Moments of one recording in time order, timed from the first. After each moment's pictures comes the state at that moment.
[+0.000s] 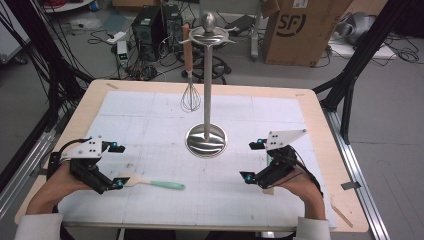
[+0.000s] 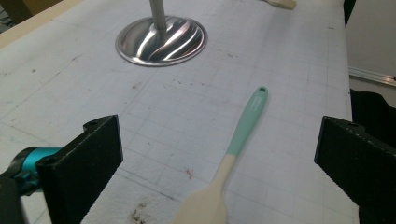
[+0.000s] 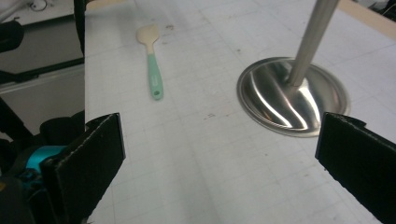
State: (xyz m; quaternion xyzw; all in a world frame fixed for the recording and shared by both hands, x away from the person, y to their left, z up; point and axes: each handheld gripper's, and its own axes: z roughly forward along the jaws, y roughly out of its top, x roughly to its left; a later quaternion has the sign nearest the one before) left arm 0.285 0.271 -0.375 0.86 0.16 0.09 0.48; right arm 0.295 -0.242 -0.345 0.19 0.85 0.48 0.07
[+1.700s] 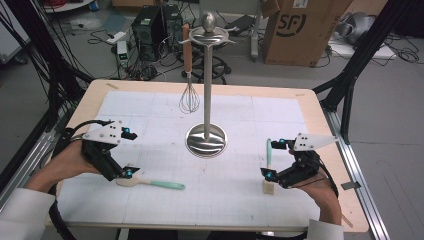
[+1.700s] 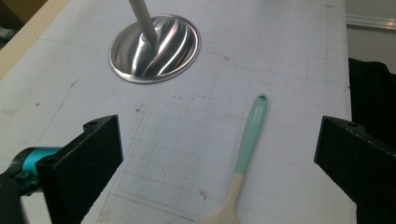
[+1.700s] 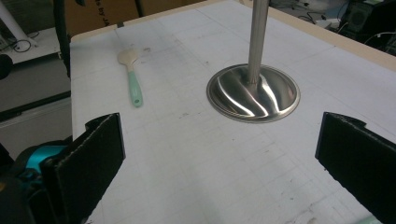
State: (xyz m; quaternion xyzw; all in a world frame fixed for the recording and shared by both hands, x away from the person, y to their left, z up) left arm 0.306 0.223 -0.315 0.91 0.09 0.09 0.40; right arm 0.285 -0.291 -0.349 0.23 0.82 0.52 0.09
